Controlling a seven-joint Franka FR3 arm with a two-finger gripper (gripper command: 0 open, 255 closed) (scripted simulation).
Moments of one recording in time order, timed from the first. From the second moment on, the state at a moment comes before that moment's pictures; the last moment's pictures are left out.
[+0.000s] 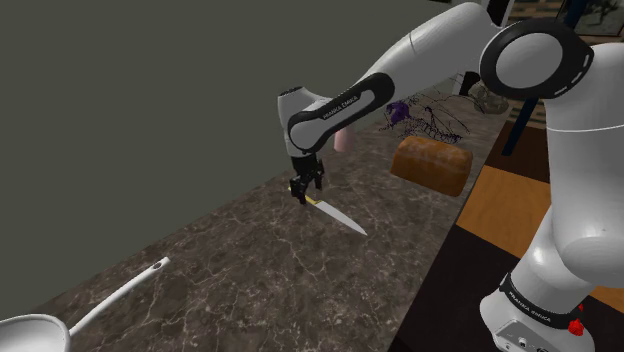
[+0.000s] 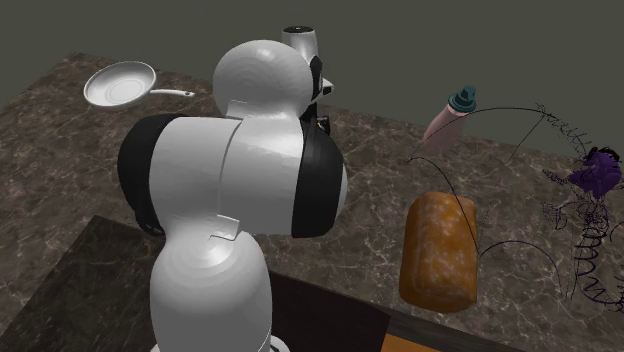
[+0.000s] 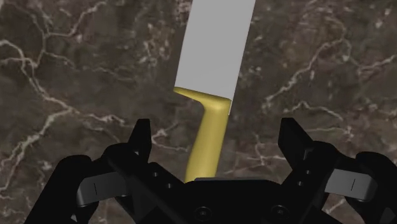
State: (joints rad) arm 0.18 0.44 0.14 -1.79 -0.13 2.04 0.10
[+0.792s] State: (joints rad) arm 0.18 0.46 0.14 -1.80 -0.14 2.08 0.11
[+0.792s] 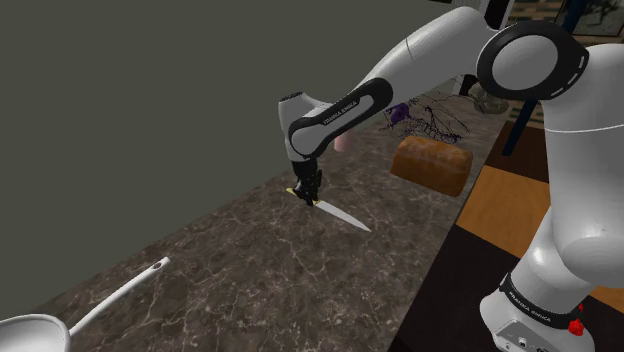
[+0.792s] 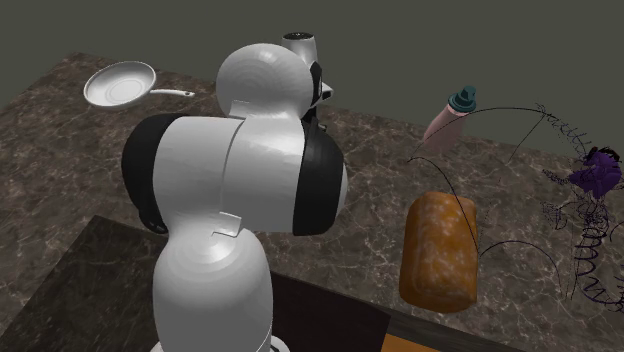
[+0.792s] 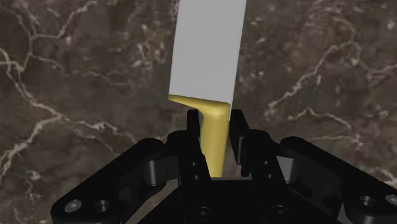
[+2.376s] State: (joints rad) arm 0.18 0.36 0.15 -1.72 -0.11 1.90 0.09
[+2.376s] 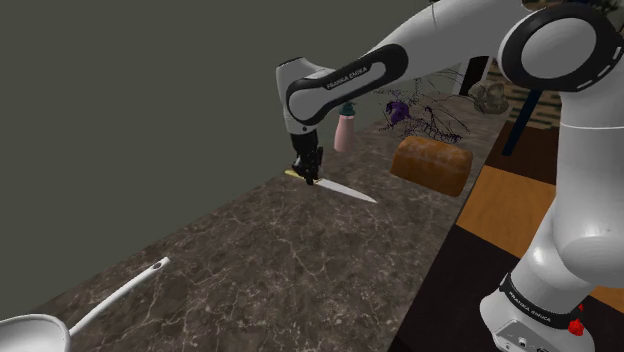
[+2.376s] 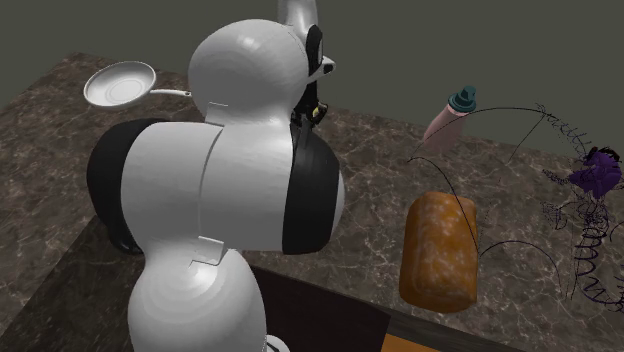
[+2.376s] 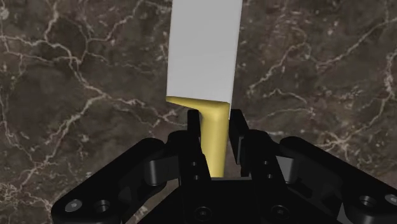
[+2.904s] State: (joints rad) arm 0.17 0.32 0.15 -1.67 -0.11 1.81 0.08
